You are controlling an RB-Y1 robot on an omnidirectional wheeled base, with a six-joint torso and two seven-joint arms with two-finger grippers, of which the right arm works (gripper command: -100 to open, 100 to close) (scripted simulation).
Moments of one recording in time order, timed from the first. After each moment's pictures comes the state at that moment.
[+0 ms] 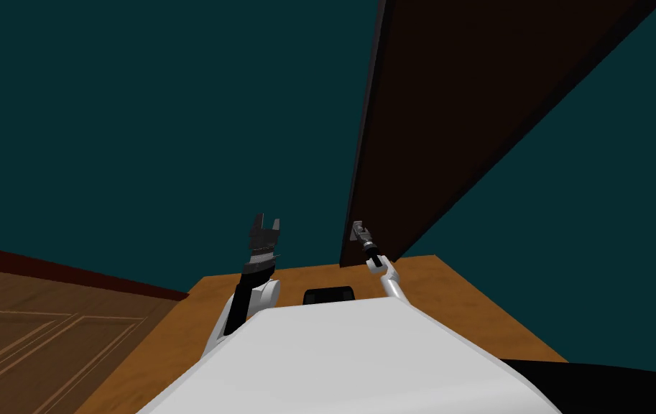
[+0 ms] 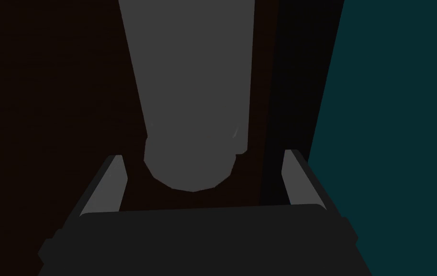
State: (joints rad) arm -0.04 -0.10 -0.20 -1.21 0.53 -0.40 0.96
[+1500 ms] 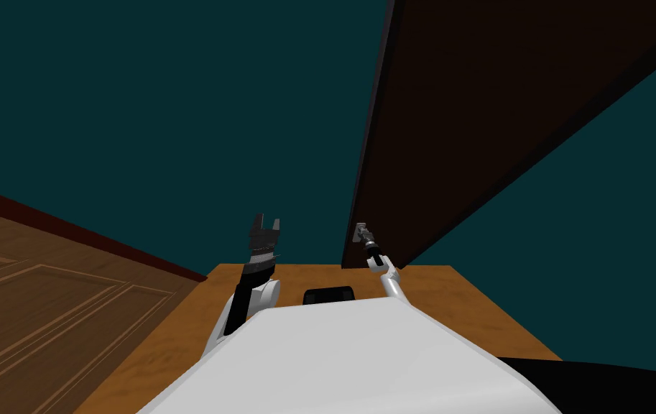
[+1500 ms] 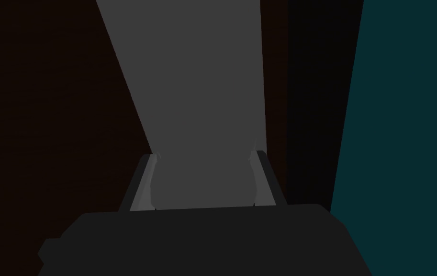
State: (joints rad) arm -0.06 -0.08 -0.26 -1.19 0.48 -0.39 0.91
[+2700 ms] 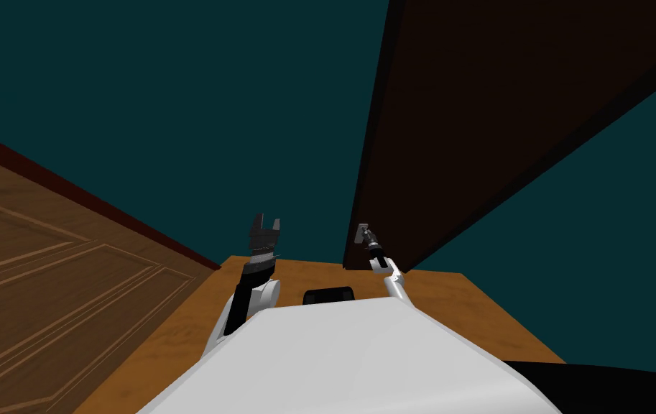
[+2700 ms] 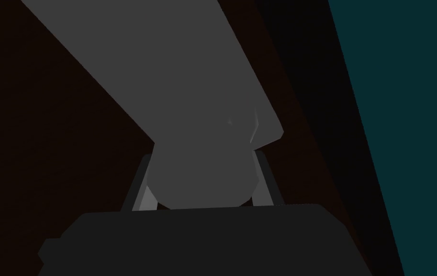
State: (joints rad) arm -0.02 -0.11 -0.25 -1.22 0.34 -0.39 0.63
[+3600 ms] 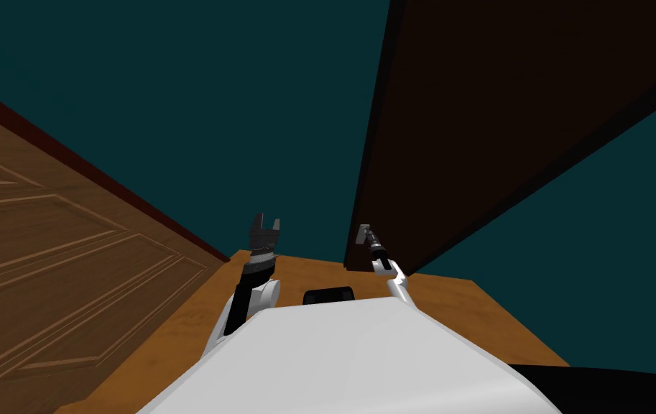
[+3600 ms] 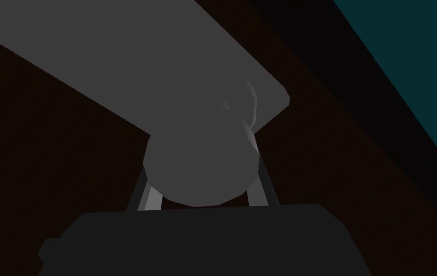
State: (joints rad) arm 0.01 -0.13 -0.24 -1.25 0.23 -0.38 0.41
